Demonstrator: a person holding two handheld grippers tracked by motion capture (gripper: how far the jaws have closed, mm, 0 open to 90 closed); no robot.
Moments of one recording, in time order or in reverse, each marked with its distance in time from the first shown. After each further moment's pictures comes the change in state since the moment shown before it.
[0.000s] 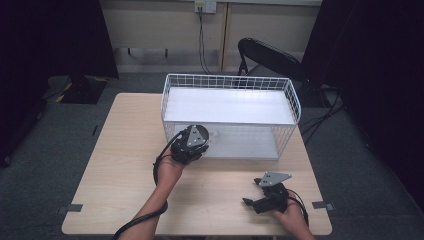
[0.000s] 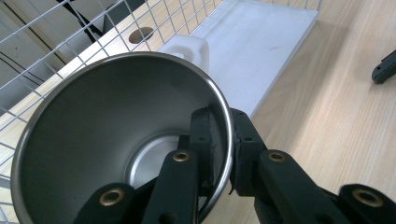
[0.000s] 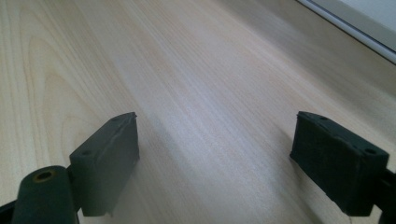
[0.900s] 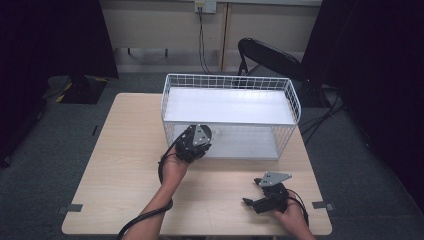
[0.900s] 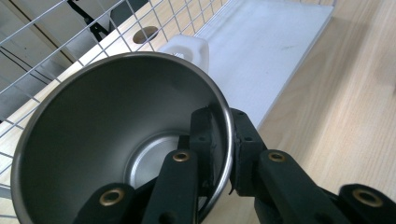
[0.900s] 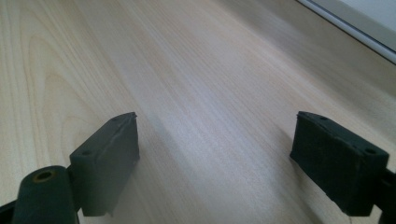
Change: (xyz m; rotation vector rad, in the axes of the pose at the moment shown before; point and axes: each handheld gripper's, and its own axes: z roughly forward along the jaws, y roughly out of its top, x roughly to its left) left arm -0.001 0.004 0.015 0.011 0.029 0.004; right arm 0.000 0.000 0.000 0.000 0.000 0.000
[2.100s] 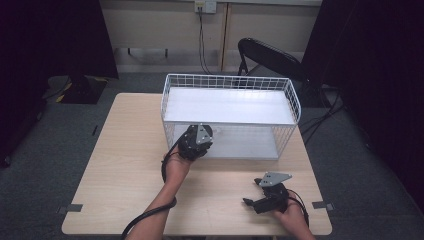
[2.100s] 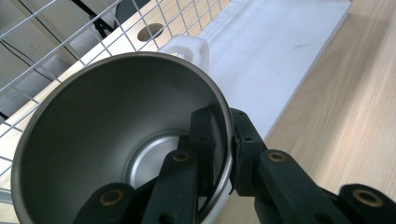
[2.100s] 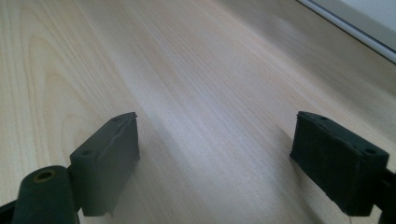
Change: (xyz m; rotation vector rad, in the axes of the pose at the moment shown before) left arm 0.001 0.000 0.013 0.012 0.024 -0.001; right arm 0.000 0.000 -0.001 0.000 0.000 -0.001
